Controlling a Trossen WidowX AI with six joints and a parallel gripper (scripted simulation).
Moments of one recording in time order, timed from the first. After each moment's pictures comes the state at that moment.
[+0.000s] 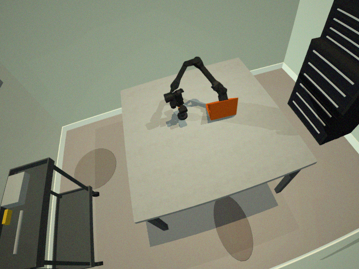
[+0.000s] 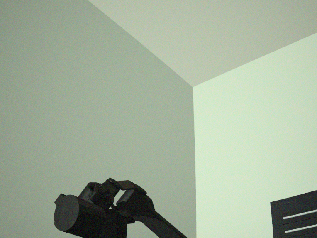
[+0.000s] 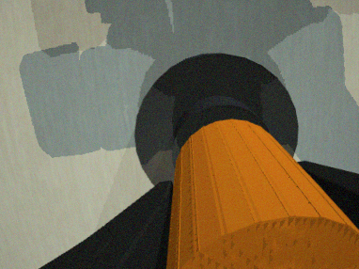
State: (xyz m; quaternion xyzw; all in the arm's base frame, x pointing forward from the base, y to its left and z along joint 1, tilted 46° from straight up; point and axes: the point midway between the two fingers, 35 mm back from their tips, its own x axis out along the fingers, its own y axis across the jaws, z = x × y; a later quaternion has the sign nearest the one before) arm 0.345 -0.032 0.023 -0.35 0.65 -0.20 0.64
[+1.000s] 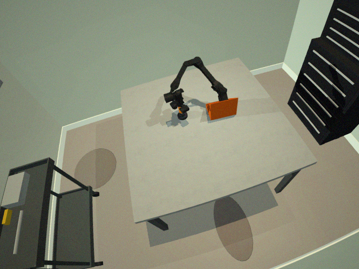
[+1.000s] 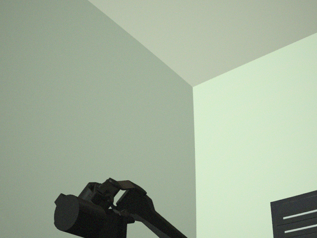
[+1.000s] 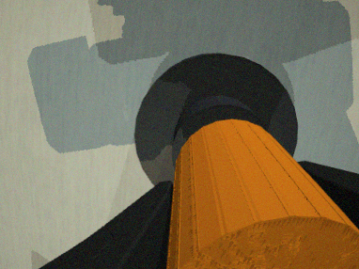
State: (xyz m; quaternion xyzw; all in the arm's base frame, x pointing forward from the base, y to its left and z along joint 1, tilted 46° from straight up) arm 0.345 -0.032 0.023 -0.41 0.67 -0.13 0.60
